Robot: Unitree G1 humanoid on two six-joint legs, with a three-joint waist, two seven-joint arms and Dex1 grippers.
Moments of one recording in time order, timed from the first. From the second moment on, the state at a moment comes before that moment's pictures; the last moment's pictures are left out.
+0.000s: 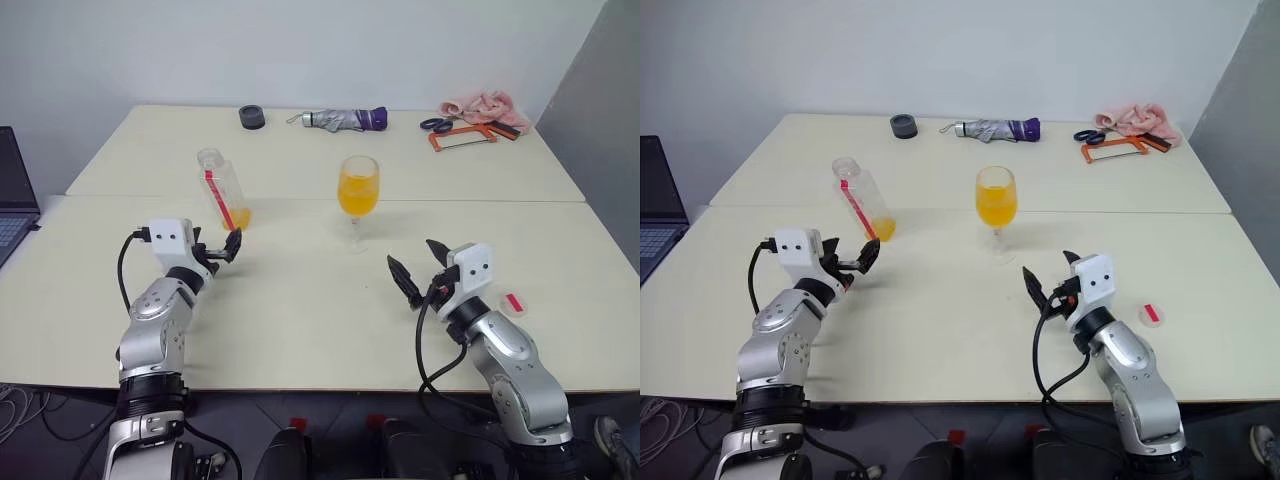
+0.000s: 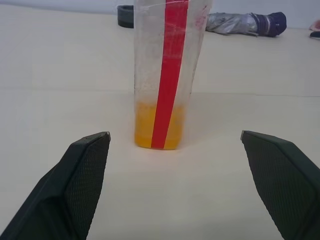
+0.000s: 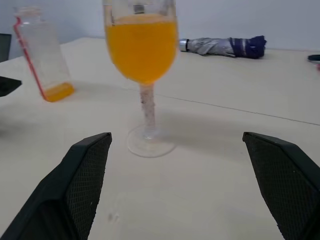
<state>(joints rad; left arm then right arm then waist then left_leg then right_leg) -0.35 0.37 0.29 0.18 -0.31 0.28 -0.32 -0.07 -0.21 0.05 -0.41 0.22 0.34 0.29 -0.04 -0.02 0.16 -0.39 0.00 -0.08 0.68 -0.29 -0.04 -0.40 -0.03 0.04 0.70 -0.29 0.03</state>
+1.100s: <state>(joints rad) -0.34 0.36 0.28 0.13 -0.29 0.27 -0.29 -0.09 -0.19 0.00 -0.30 0.14 0.23 0.22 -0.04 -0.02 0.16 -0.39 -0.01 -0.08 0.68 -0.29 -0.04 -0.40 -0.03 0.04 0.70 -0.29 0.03</state>
